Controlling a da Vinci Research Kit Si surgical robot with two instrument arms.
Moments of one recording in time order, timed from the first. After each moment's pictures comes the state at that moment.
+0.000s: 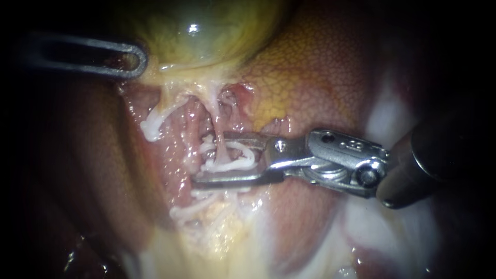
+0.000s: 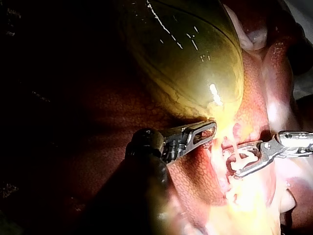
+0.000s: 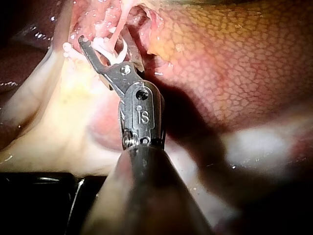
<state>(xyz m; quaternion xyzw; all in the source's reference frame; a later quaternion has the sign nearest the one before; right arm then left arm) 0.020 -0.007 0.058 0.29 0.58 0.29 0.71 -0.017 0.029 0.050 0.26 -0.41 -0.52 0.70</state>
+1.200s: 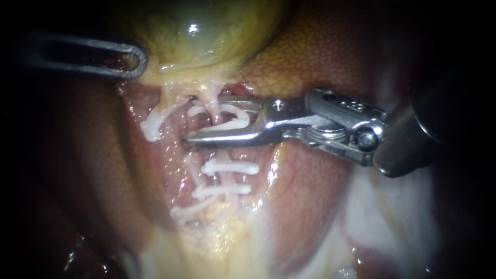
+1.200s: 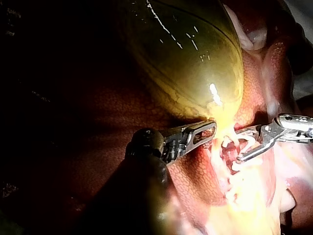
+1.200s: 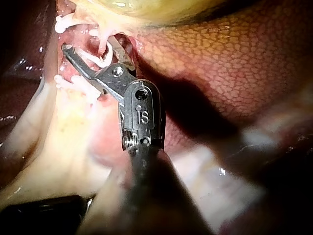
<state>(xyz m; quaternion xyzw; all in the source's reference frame) 0.021 -0.001 0.056 0.37 0.62 0.27 0.63 -0.017 0.029 0.050 0.26 -0.41 -0.52 0.70</state>
